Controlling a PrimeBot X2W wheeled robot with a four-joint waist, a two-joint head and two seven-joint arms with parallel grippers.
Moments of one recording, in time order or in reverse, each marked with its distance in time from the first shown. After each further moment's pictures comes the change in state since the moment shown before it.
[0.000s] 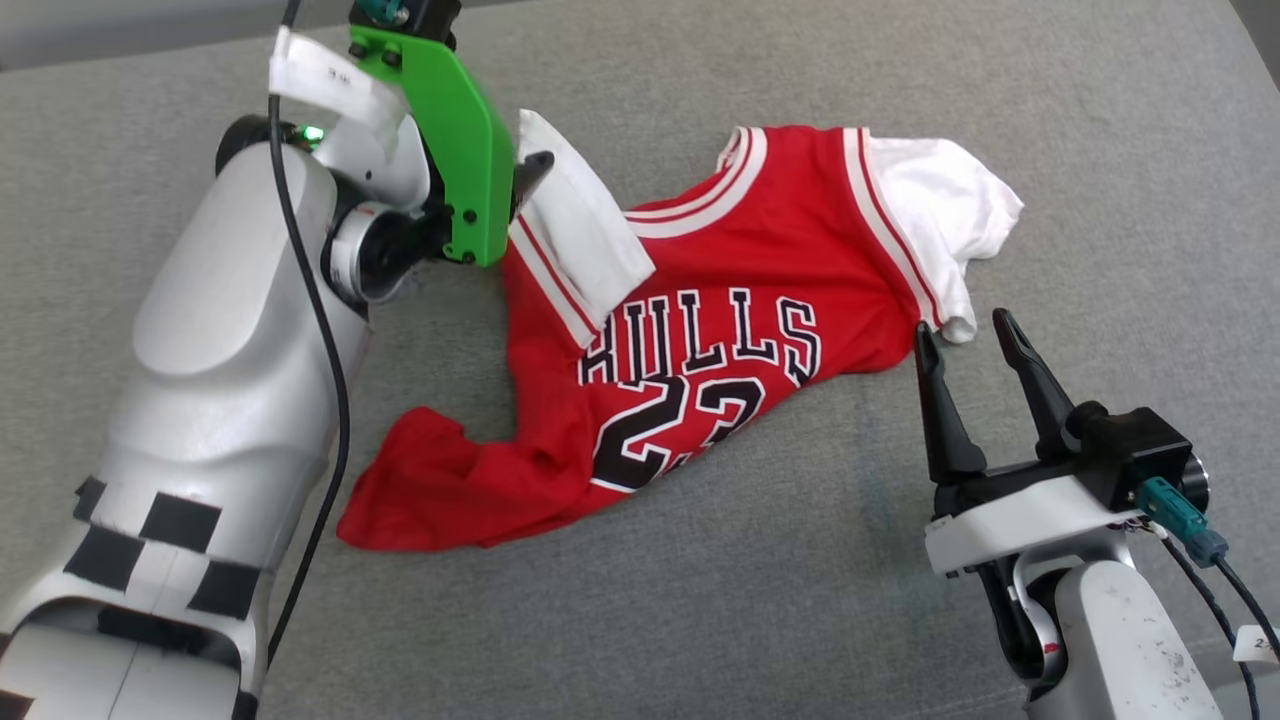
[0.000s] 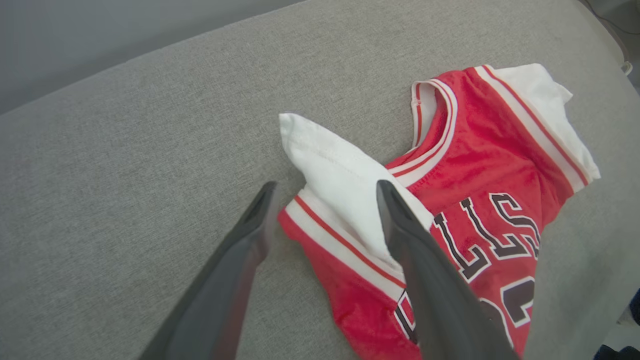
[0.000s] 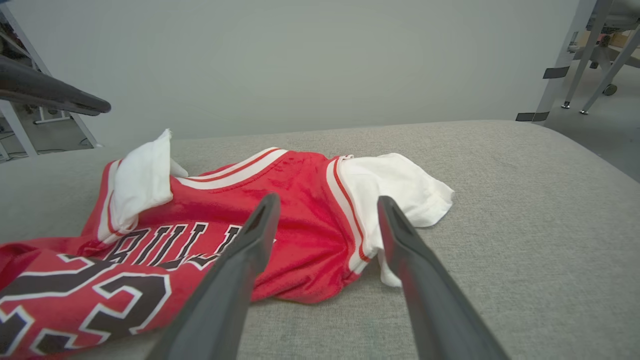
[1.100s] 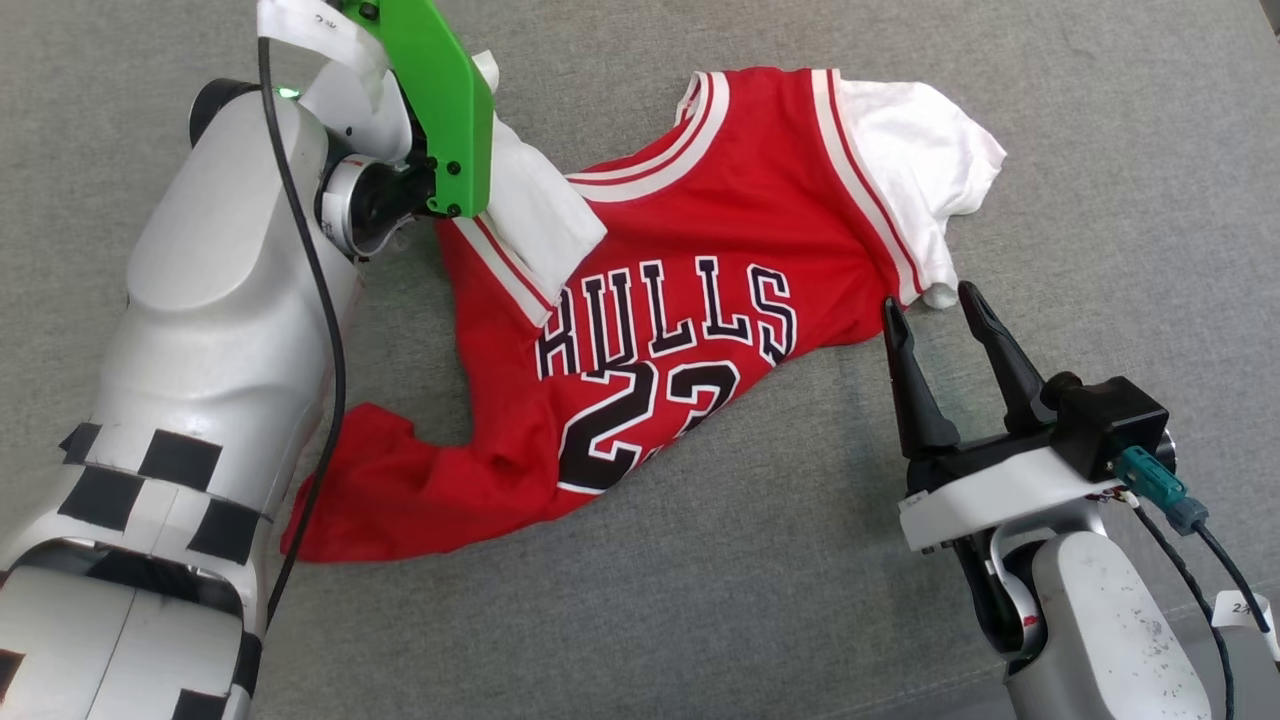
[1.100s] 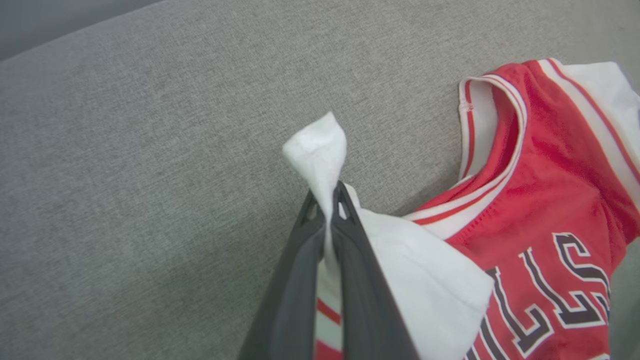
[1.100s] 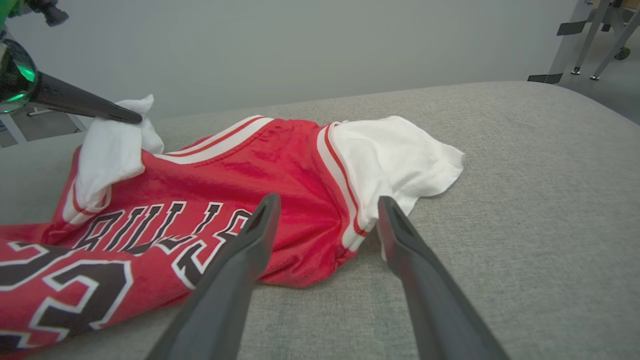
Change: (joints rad) left arm -0.126 -0.021 -0.032 0.217 0.013 -0.002 -0.084; right arm -0.065 0.003 0.056 0.040 0.056 0.000 -0.003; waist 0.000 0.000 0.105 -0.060
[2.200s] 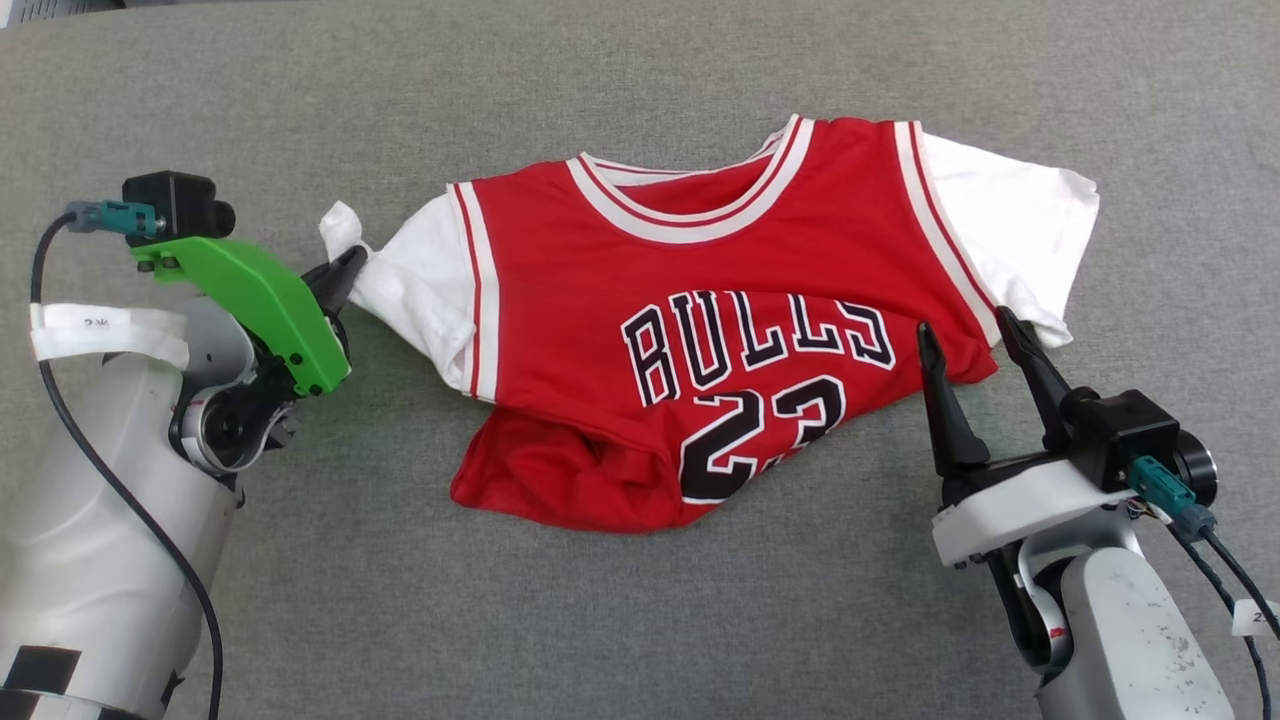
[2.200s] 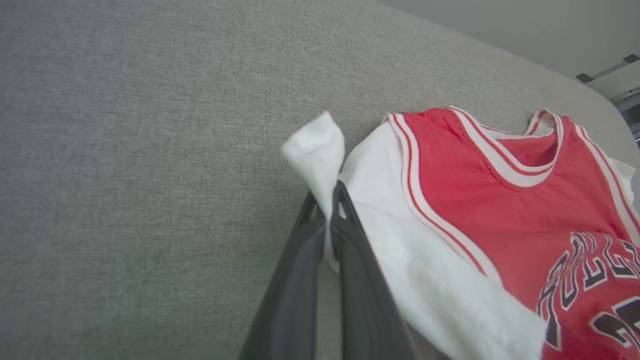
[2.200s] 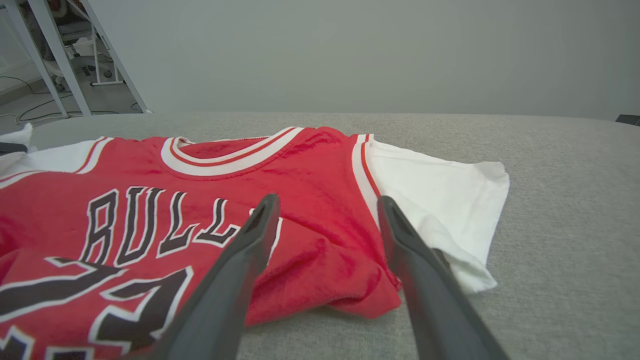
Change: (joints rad) left arm 0.404 0.205 0.093 -0.158 -0.322 -0.021 -0.357; right arm 0.031 -0.019 -0.062 0.010 -0.098 0.000 0.036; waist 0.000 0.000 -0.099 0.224
